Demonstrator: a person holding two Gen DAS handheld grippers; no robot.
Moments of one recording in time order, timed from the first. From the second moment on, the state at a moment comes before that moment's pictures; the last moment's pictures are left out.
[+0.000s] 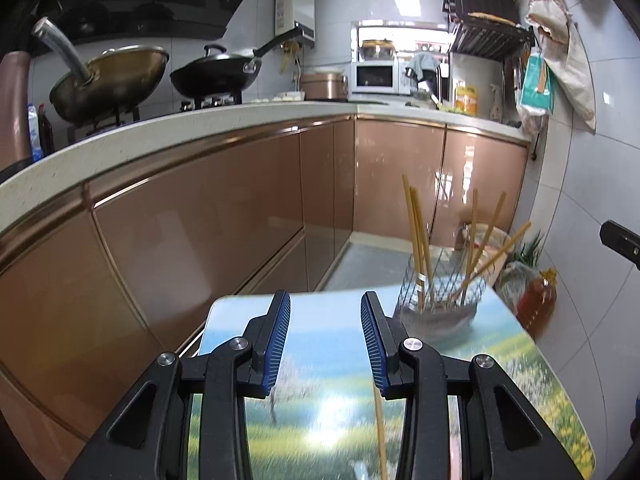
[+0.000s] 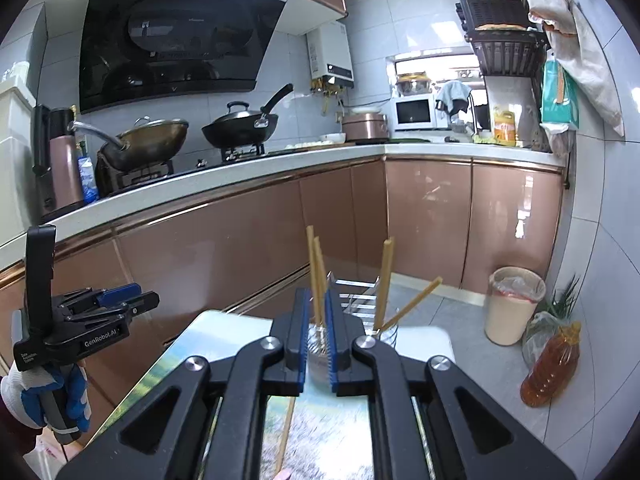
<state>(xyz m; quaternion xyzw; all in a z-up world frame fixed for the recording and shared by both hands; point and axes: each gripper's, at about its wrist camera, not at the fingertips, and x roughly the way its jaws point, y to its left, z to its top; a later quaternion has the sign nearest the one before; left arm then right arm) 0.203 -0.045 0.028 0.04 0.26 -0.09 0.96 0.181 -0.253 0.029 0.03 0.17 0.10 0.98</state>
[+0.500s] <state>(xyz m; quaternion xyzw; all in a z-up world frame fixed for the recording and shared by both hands) 0.231 -0.051 -0.052 0.05 0.45 -0.15 0.88 0.219 -0.230 -0.041 0.03 0.33 0.15 0.93</state>
